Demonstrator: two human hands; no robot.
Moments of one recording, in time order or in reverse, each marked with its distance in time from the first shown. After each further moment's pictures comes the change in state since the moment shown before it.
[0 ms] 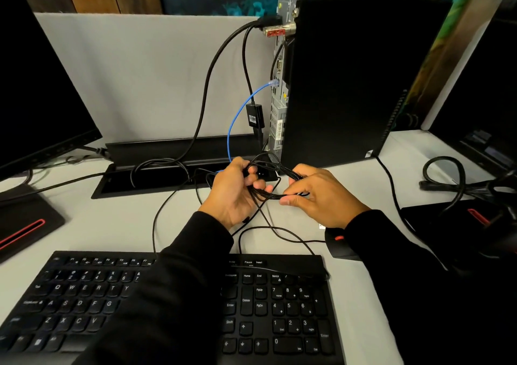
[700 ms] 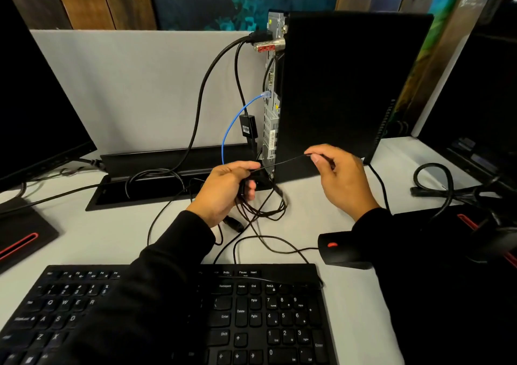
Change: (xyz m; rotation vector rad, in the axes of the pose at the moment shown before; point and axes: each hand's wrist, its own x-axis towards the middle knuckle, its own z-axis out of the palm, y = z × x) left_hand 0.010 0.018 -0.011 0.519 -0.065 0.218; right_hand 0.006 0.022 -0.031 0.116 0.538 0.170
